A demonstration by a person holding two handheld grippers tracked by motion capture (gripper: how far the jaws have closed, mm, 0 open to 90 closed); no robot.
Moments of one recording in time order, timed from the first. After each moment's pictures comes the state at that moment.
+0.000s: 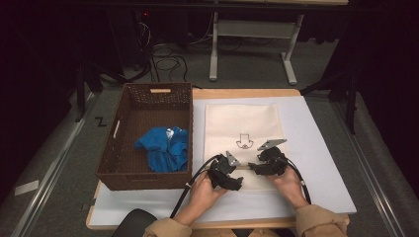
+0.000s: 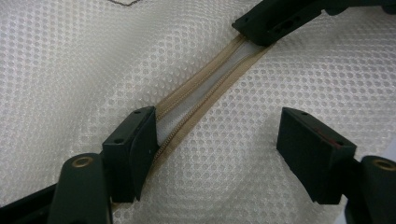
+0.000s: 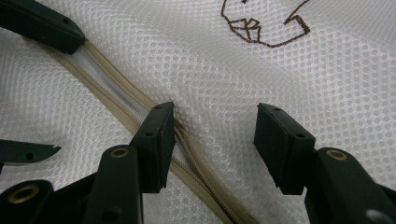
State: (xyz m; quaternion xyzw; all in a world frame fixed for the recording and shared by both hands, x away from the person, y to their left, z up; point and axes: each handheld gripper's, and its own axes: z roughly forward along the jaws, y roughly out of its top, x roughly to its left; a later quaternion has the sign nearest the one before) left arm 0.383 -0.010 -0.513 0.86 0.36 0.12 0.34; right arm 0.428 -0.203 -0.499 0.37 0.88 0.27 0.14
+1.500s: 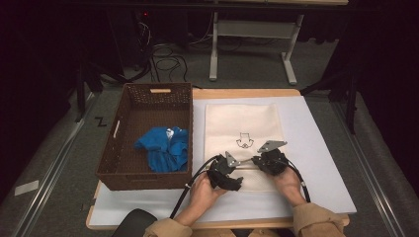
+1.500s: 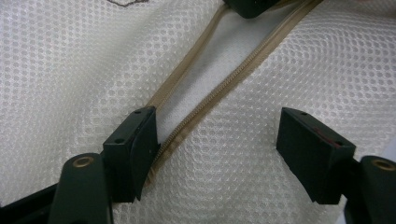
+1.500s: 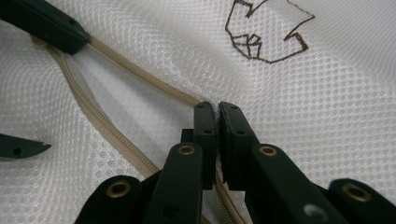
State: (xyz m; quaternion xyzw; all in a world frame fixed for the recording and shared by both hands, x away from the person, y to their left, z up) left arm 0.382 -0.008 -0.515 0.86 0.35 0.12 0.35; right arm 0.426 -0.206 -0.498 0.33 0.88 0.30 0.17
